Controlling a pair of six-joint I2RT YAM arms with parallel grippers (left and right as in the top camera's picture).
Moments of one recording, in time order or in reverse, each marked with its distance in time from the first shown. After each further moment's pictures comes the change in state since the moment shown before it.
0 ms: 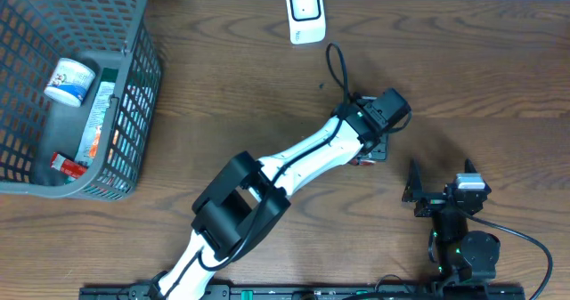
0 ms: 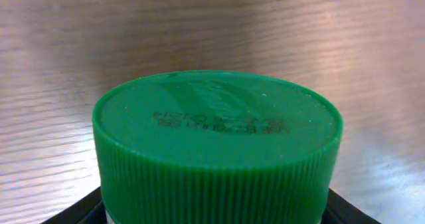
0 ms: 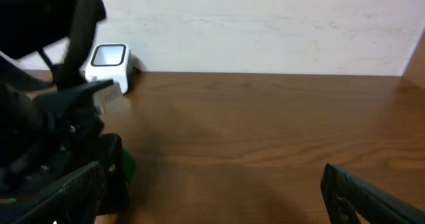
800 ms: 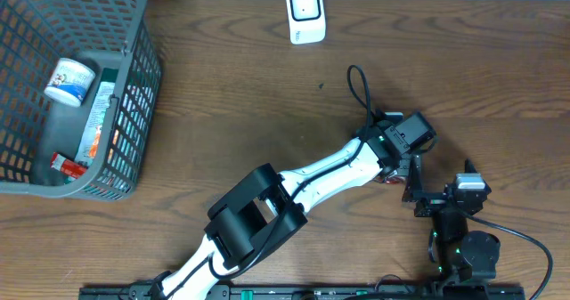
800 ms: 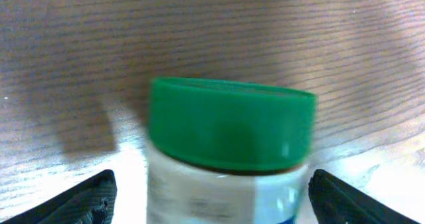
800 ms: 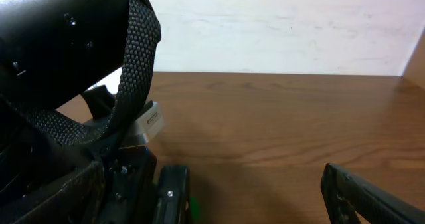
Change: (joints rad) left arm -0.111 0.036 0.000 0.139 0.024 -0.119; right arm 0.000 0.000 0.000 0.000 0.000 0.000
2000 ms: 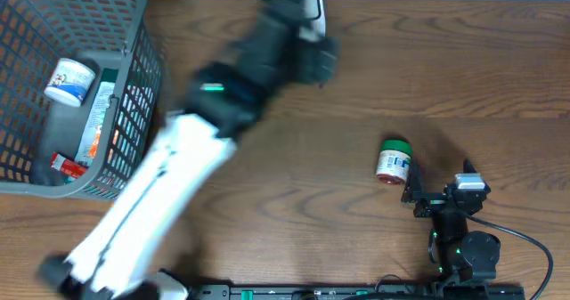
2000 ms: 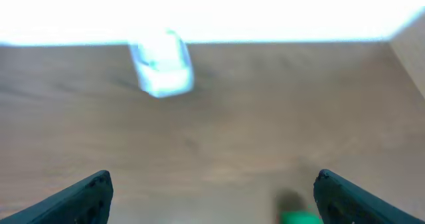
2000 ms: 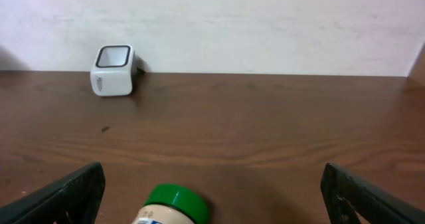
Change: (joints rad) left arm 0.447 -0.654 0.010 -0.152 -0.135 0.511; right arm 0.000 -0.004 0.004 -0.005 -0.018 0.006
